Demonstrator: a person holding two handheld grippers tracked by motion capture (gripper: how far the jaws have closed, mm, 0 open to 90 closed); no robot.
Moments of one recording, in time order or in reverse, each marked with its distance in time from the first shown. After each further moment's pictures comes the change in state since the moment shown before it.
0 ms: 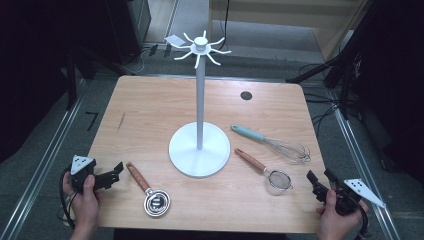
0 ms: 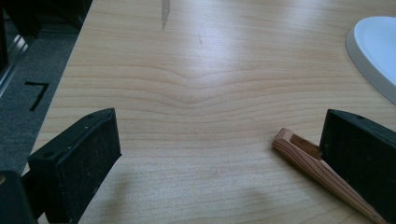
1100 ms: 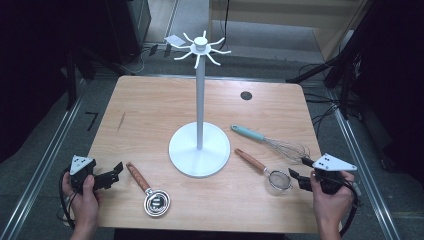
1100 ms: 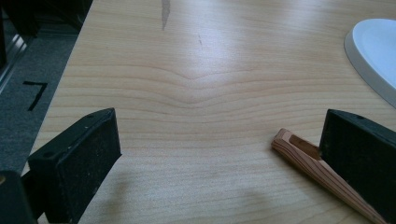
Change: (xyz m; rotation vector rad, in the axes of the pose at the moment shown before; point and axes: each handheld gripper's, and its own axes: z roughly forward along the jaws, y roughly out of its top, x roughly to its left) left arm 0.001 0.000 -0.001 -0.006 -0.004 -0.008; right arm 0.049 0.057 0.037 0.374 0.235 -0.494
